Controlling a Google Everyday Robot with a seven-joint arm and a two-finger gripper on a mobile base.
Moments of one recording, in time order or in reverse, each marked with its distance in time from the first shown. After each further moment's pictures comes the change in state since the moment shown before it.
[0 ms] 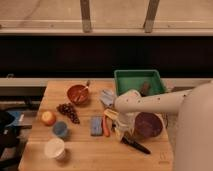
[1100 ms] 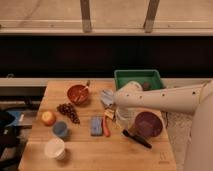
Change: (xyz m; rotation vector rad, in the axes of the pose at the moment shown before) arm -0.008 -0.006 -0.067 0.104 -0.101 -0.047
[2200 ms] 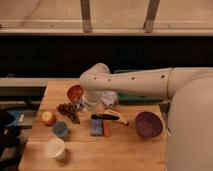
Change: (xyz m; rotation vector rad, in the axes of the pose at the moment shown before) arm -0.122 0.145 -0.079 -0.081 -0.174 -0.643
